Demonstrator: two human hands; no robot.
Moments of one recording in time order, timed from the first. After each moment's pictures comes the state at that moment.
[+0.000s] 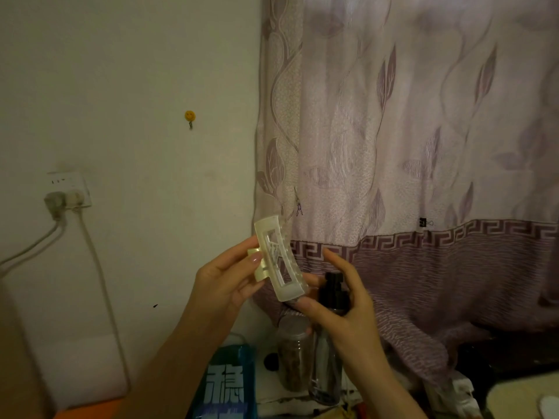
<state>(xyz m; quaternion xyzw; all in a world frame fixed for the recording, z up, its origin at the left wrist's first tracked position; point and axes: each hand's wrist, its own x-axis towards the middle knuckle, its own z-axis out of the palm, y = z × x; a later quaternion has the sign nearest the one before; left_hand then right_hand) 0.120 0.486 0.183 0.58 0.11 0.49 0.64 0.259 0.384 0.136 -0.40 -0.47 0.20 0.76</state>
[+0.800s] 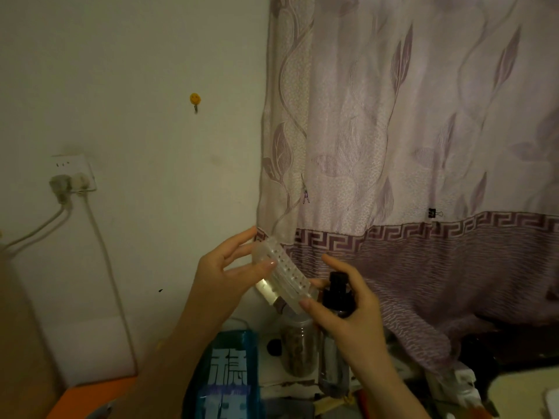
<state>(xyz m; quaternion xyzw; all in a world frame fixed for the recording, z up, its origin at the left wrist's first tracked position) 0.111 0.490 0.173 0.71 0.20 0.52 0.44 0.265 0.390 0.113 -0.47 -0.50 0.13 0.72</state>
